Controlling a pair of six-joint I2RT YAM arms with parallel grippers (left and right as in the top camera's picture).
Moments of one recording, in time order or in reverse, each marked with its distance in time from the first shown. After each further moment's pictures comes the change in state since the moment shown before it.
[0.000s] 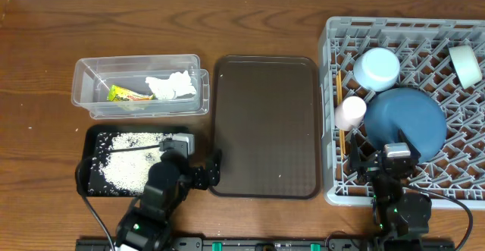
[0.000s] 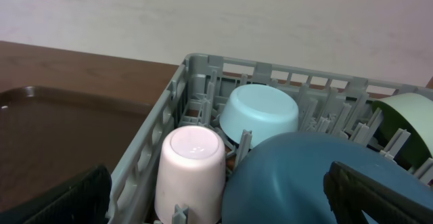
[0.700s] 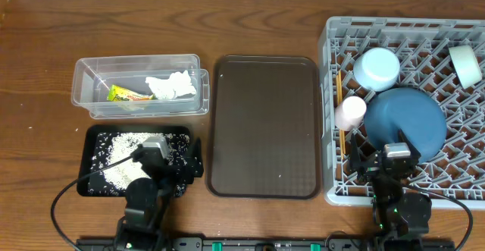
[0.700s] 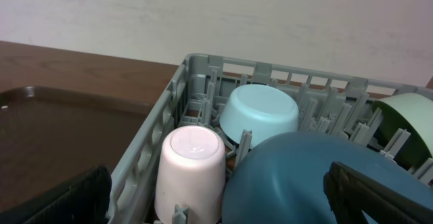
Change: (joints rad) left arm 0.202 -0.335 -0.084 -0.006 -0.007 0.000; right arm 0.000 0.000 0.000 0.000 0.000 0.000
